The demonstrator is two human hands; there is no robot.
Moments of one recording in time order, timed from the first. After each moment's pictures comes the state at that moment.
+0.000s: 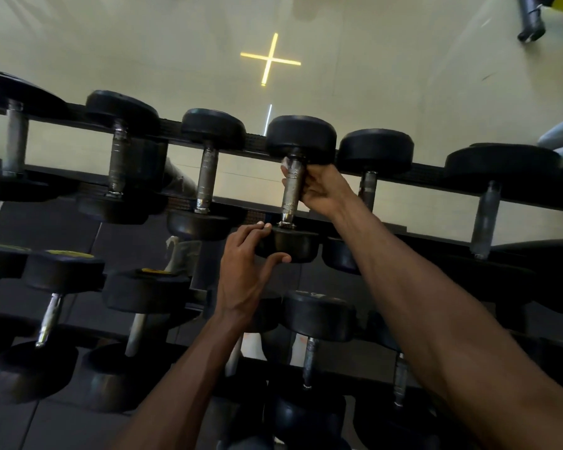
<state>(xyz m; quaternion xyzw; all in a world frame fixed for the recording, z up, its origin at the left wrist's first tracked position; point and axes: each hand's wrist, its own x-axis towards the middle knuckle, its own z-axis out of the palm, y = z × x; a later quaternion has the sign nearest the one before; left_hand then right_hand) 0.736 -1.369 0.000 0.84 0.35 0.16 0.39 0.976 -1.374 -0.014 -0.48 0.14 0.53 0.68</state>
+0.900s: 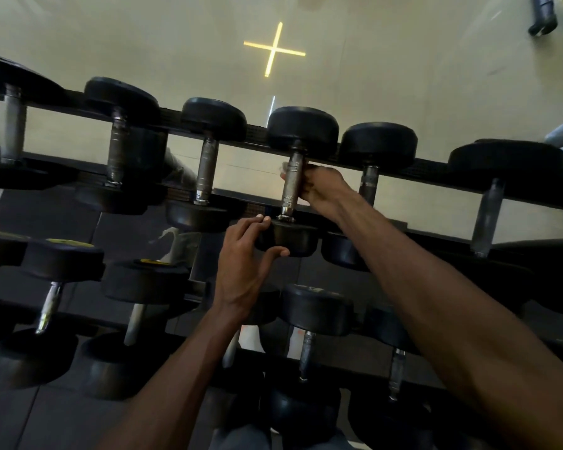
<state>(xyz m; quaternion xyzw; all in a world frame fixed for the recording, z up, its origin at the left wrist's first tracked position) 0.736 -1.371 0.000 0.85 0.34 0.15 0.37 0.963 -1.381 -0.011 -0.58 0.08 0.53 0.62</state>
